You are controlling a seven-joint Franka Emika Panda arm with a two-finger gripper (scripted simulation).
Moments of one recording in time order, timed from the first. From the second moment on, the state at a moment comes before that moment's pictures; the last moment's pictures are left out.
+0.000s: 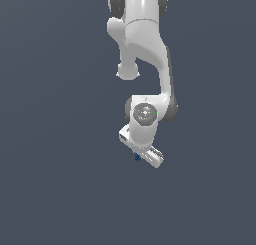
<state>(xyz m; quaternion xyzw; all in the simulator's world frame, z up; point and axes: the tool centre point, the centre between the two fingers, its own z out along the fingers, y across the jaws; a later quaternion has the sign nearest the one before) 0.070 0.047 0.045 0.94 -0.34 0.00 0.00</state>
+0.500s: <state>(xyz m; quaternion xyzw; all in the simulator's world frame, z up) 0.055 0.068 0.084 0.94 -0.34 0.00 0.00</state>
